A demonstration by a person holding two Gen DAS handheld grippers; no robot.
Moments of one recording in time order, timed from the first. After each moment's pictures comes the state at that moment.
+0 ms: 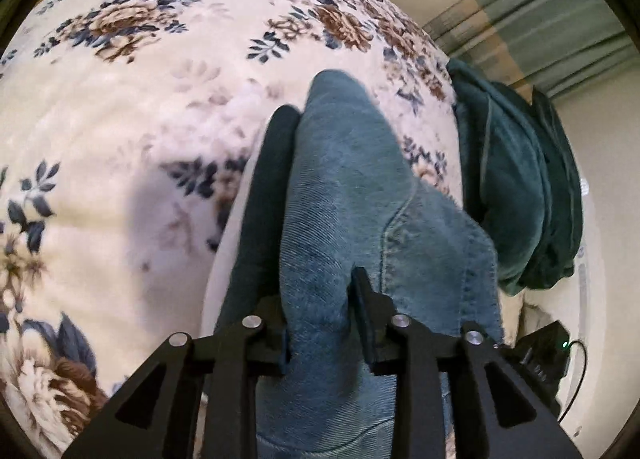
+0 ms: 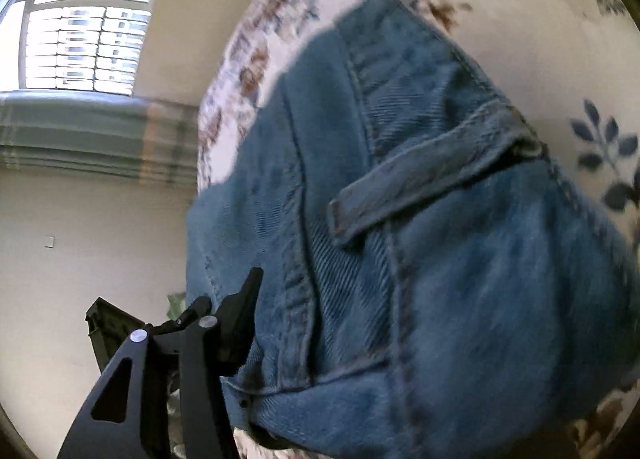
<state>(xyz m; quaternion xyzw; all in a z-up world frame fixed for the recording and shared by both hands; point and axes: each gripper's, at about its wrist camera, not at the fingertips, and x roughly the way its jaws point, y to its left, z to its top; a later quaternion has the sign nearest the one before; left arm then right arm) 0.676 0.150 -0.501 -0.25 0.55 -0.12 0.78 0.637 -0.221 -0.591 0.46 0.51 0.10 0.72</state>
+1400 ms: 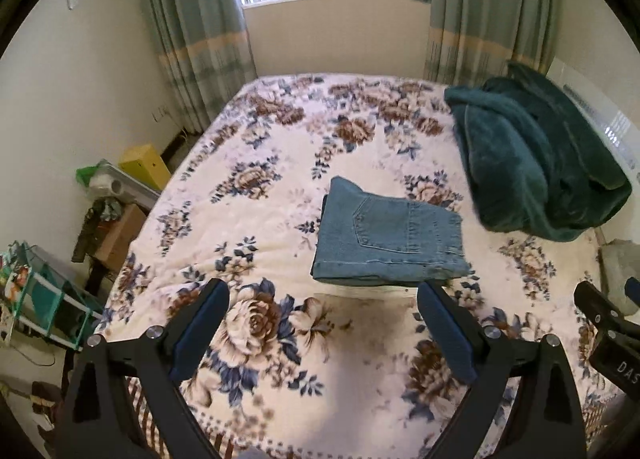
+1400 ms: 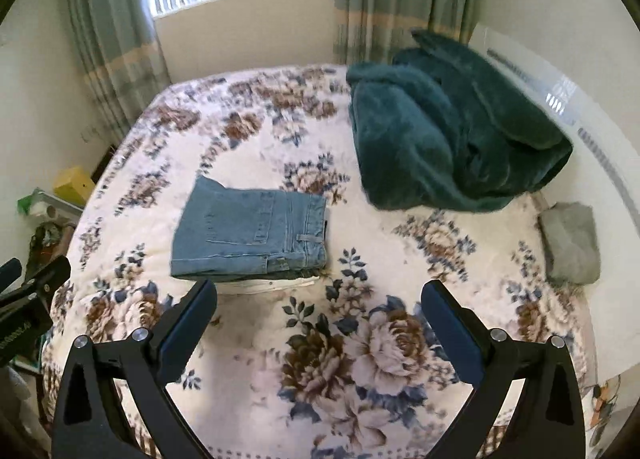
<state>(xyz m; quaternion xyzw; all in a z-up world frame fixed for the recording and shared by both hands) 0.408 0.064 -0.181 0.02 0.44 0.04 0.90 0.386 -0.185 -0.145 0.02 0.44 -0.06 0.90</state>
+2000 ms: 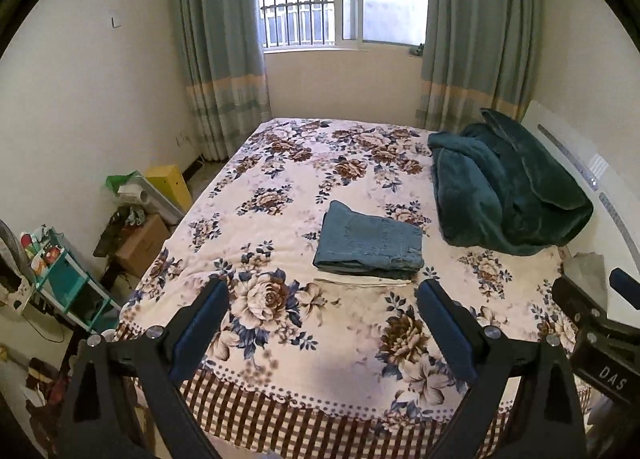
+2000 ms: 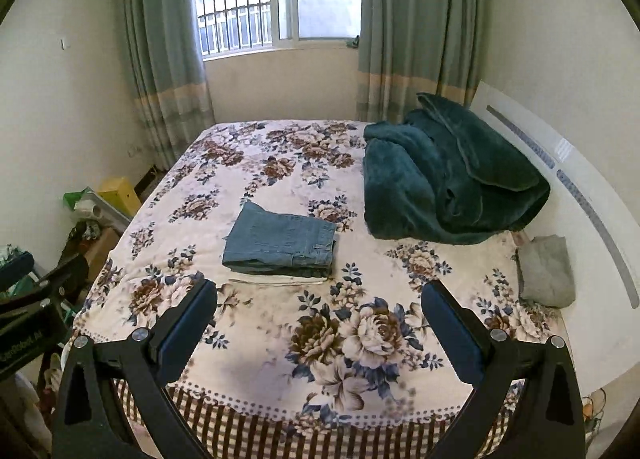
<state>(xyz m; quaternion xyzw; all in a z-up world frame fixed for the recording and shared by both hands) 0.226 0.054 -0.069 -0.01 0.37 0.04 0.93 0.164 -0.181 0.011 0.01 0.36 -0.01 0.93</state>
